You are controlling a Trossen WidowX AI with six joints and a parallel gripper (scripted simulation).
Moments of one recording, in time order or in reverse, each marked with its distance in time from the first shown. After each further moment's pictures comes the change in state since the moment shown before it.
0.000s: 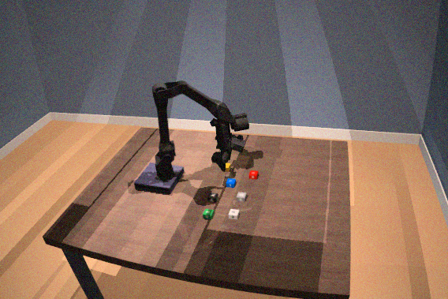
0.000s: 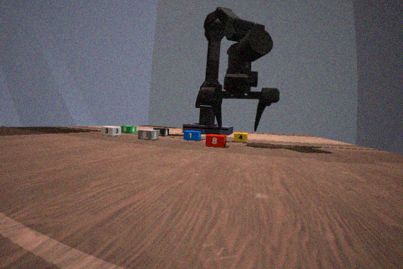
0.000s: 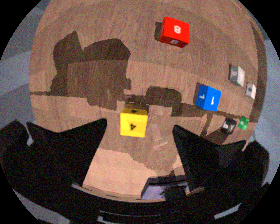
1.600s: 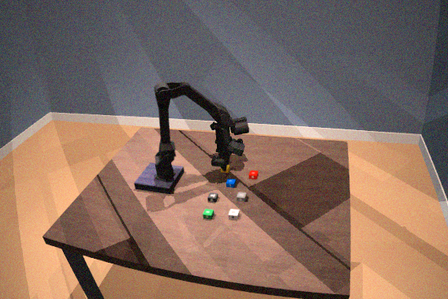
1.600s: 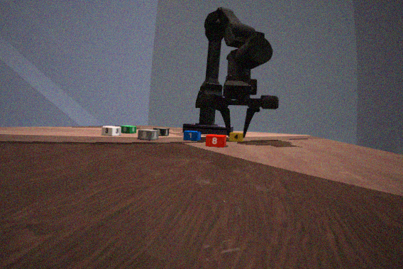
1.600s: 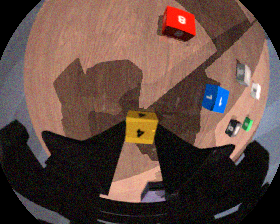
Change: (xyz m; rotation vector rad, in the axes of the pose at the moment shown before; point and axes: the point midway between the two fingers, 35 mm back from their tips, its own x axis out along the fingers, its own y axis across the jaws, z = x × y) arm 0.016 -0.002 -0.003 0.000 0.009 -0.005
